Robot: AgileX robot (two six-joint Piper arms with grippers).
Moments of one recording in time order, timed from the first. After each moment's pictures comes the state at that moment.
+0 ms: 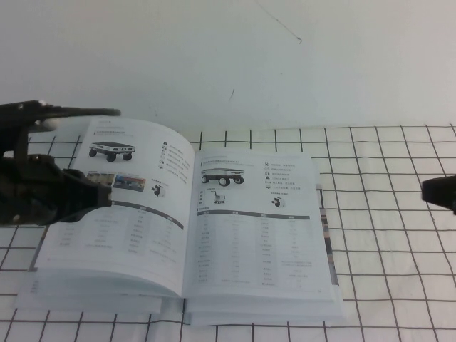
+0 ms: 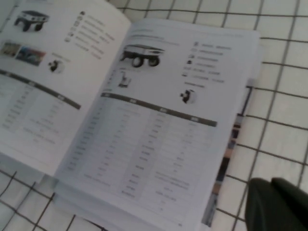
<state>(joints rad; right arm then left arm) 0.00 1.17 -0.74 0.98 0.70 -0.88 -0.08 1.26 -0.85 -0.75 0.62 0.57</state>
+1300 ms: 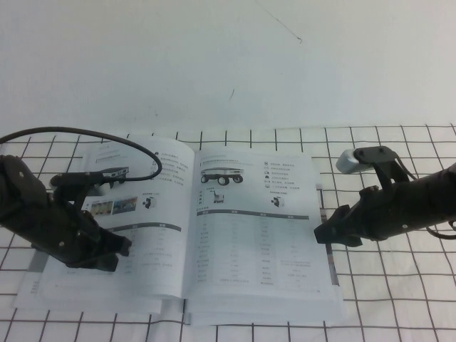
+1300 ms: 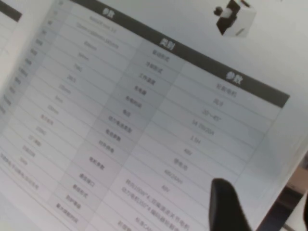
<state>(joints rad) 0.19 1.91 -1.01 1.19 0.64 -1.22 -0.08 1.80 -0.98 -0.50 0.65 0.48</state>
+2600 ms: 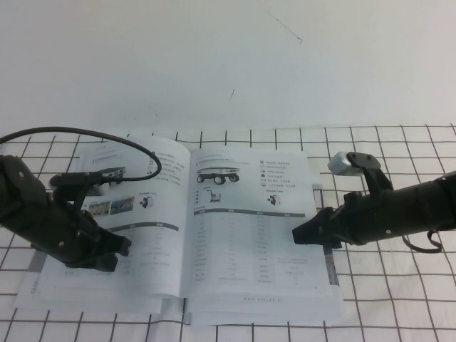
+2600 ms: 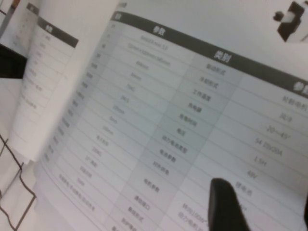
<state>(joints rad) 0.19 2.01 -1.01 1.47 0.77 -1.42 -0.08 1.80 -0.98 -0.50 0.65 0.48</state>
